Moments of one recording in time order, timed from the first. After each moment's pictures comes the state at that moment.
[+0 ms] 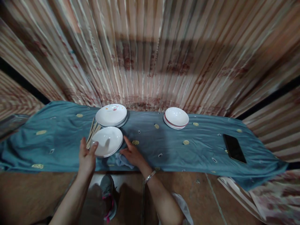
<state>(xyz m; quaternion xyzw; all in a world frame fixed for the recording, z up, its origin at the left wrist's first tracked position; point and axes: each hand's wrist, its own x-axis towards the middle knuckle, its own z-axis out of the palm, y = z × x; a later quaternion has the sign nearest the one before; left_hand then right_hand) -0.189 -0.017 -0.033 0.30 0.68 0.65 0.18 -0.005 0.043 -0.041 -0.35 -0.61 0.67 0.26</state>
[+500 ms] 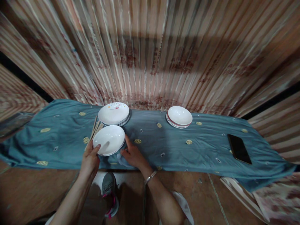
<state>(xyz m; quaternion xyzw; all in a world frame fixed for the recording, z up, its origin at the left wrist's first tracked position) -0.175 -0.022 -0.019 0.20 0.57 0.73 0.32 -0.009 0.036 -0.033 -0.37 -0.72 0.55 0.22</state>
